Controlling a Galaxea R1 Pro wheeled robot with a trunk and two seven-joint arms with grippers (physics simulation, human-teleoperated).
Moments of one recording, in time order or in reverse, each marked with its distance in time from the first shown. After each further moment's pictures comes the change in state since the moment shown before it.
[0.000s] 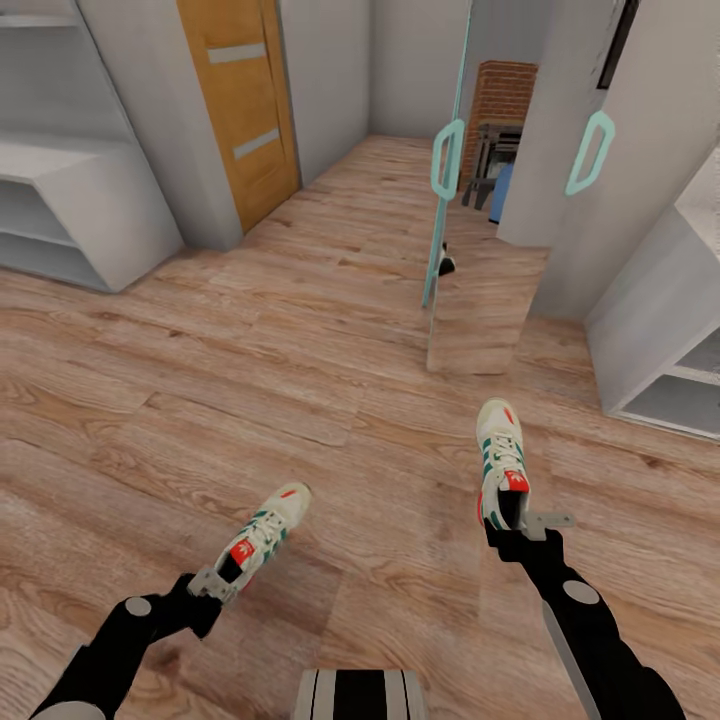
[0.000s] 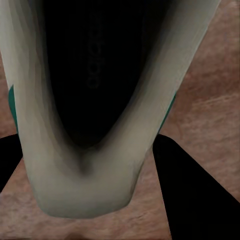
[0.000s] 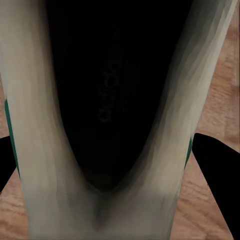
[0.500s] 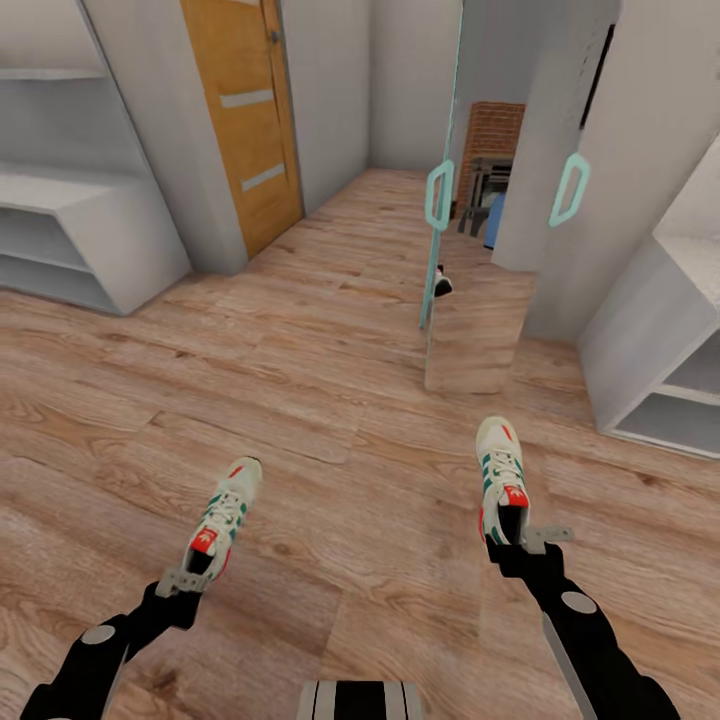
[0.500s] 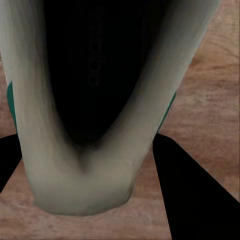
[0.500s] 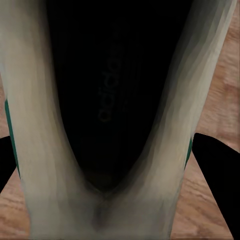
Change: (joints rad) left arm 0.007 0.004 0.242 0.067 0.176 -0.125 0.078; right arm 0.002 -0.003 -0.001 0.079 0.007 -0.008 -0.002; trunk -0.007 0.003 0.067
